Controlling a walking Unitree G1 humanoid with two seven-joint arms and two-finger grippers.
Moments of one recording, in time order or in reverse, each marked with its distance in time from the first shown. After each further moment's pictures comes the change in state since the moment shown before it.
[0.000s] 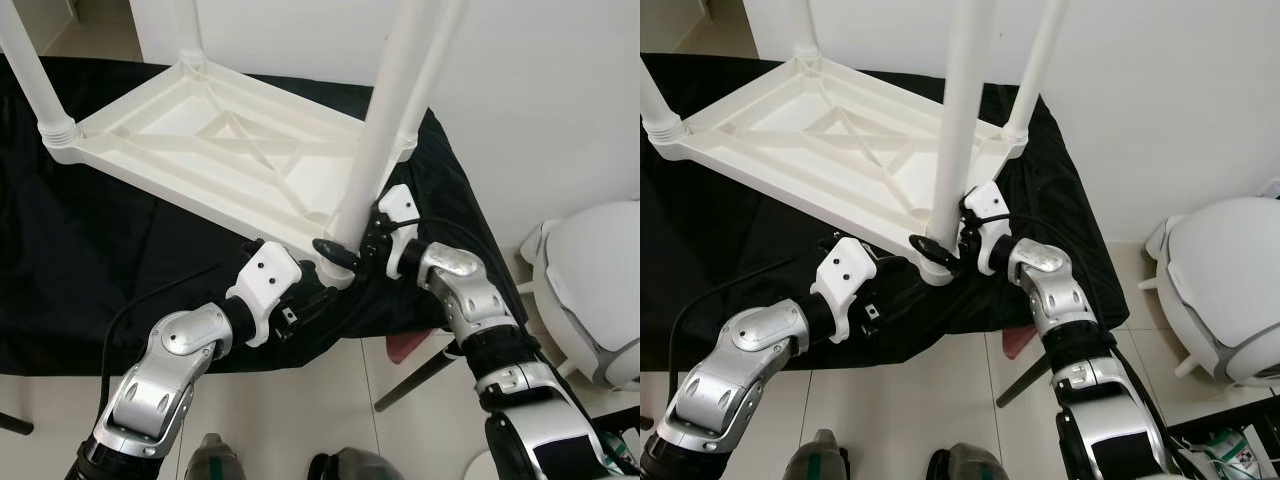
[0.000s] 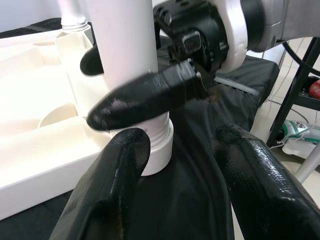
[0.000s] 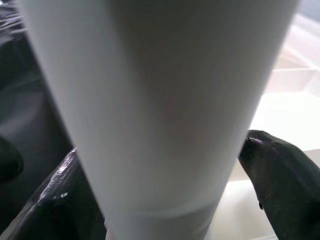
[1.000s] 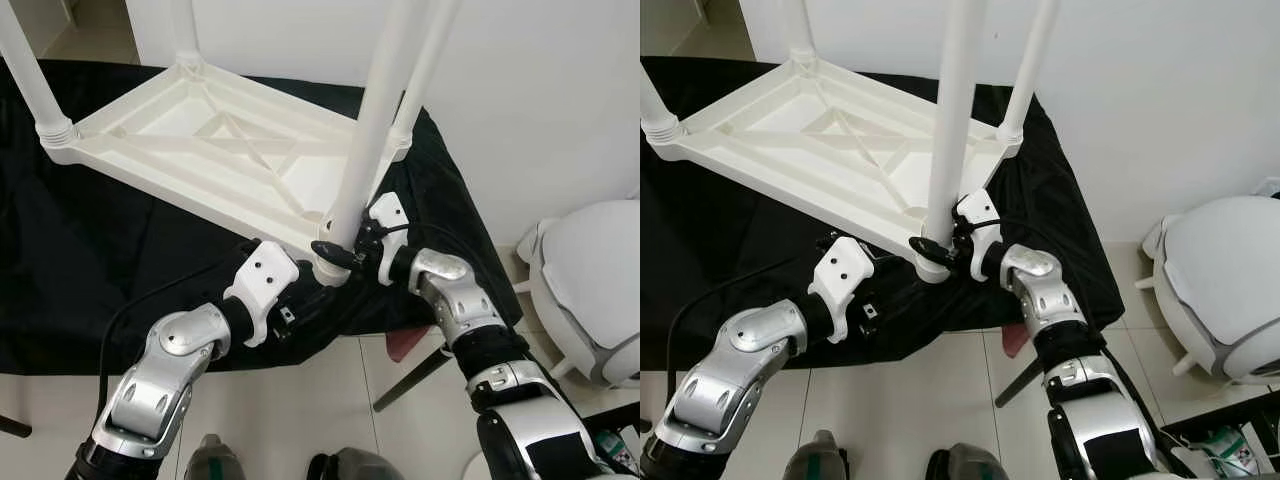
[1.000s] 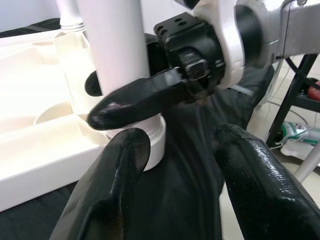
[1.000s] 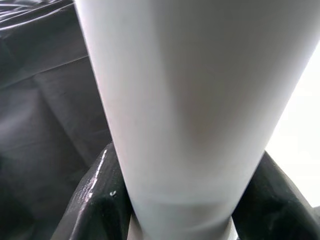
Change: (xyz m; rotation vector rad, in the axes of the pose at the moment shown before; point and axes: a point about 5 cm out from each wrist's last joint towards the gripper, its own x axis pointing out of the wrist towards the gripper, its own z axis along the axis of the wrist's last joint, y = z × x) left arm -0.002 0.000 -0.002 -0.013 0.008 0.006; right arm 0.003 0.007 -0.008 0.068 0.004 -0.104
